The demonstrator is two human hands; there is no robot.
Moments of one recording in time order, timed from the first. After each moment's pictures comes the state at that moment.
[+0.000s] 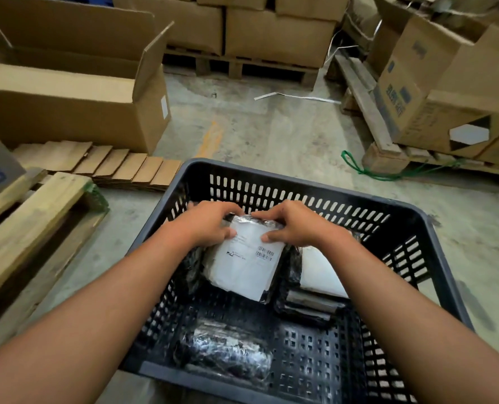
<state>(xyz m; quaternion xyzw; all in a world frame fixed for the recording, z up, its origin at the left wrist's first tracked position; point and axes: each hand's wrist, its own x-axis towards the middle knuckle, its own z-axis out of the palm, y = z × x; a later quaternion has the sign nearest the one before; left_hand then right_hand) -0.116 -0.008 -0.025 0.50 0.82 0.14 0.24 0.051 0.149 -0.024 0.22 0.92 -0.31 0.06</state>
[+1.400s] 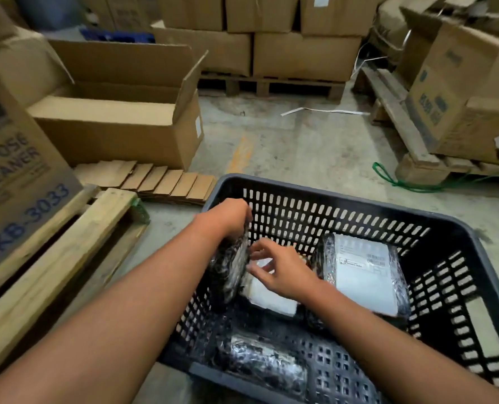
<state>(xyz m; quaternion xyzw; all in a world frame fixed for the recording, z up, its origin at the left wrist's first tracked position) -0.138 -0.002 -0.003 0.46 0.86 0.06 0.21 0.033 0.056 -0.081 0.18 0.90 -0.40 -0.07</state>
